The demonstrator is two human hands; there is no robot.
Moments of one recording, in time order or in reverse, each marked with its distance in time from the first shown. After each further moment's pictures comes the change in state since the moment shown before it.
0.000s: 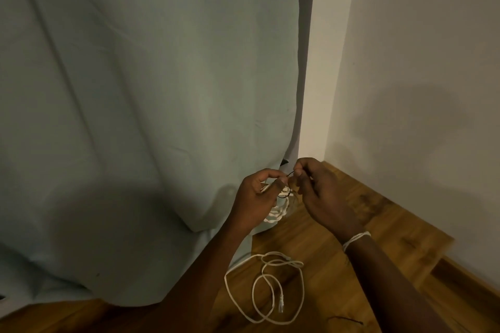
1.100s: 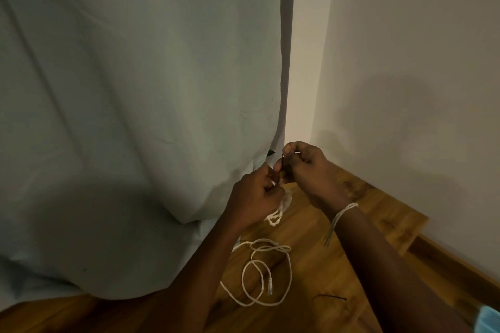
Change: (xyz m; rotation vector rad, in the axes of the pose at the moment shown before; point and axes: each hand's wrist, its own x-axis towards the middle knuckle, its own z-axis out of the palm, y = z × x) left_hand -0.009 -0.007 0.016 0.341 -0.171 0.095; right_hand 0.010 -0.034 -0.016 0.417 -0.024 0.520
